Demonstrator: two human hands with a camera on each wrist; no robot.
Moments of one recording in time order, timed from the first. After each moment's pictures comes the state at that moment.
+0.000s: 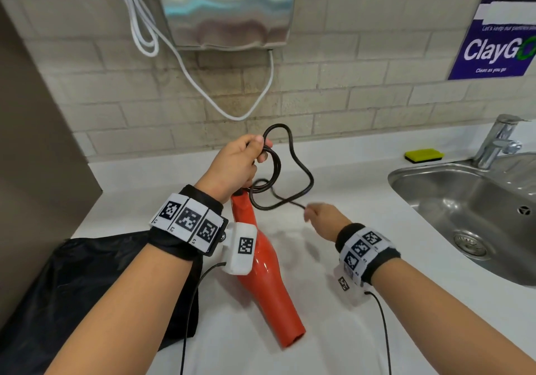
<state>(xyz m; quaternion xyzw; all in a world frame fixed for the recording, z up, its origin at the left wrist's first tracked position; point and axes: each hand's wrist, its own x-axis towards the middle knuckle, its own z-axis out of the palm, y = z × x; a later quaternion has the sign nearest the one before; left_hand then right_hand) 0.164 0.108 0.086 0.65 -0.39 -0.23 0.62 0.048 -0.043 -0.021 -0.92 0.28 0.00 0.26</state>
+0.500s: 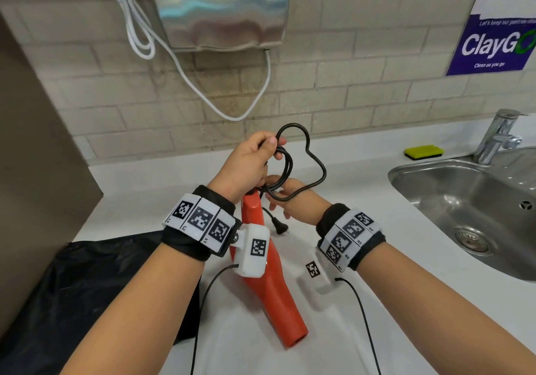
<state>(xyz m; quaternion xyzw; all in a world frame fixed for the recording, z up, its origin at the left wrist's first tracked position) 0.149 0.096 0.088 0.64 -0.41 -0.22 0.60 0.076 -0.003 0.025 -0.85 0.08 -0.12 0.51</state>
